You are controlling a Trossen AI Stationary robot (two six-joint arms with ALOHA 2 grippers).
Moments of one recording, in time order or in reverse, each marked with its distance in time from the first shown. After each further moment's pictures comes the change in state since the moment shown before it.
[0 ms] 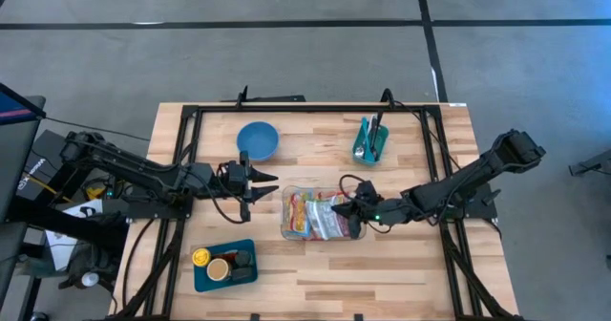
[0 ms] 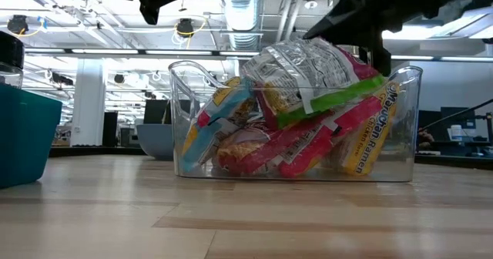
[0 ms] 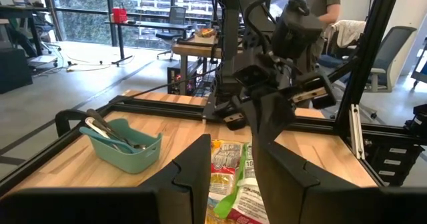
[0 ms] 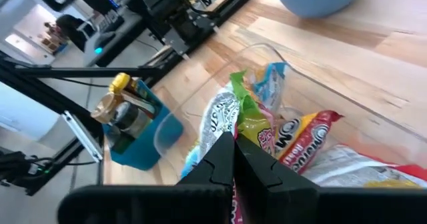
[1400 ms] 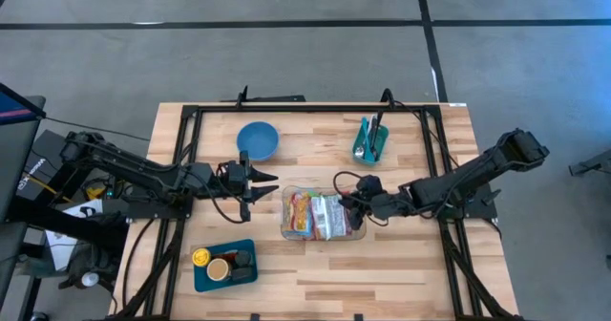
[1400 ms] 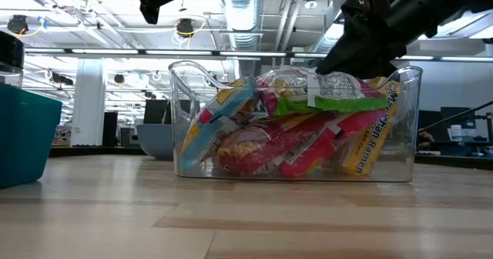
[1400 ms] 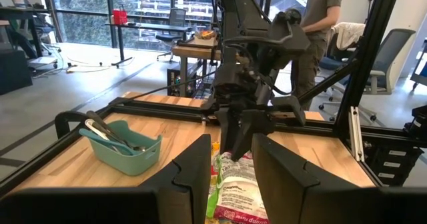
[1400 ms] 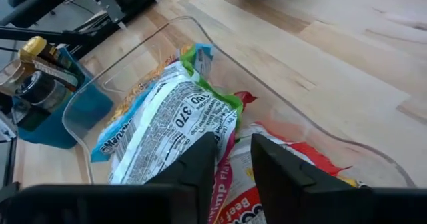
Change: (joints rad) left arm 0.000 0.000 0.000 0.008 0.000 0.000; right arm -0.066 -0.043 0.000 -0.276 -0.009 -0.035
